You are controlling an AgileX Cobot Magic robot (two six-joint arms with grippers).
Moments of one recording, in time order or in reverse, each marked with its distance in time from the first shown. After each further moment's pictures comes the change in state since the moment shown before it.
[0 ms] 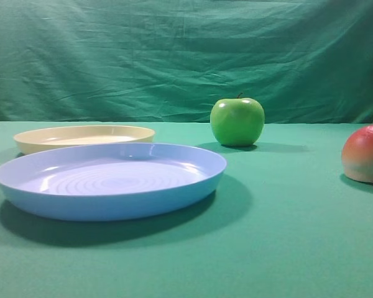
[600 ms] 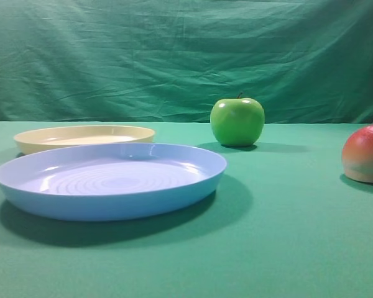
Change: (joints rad) left arm 0.000 0.000 0.000 0.000 0.000 0.001; right arm -0.308 -0.176 0.443 0.023 -0.497 0.004
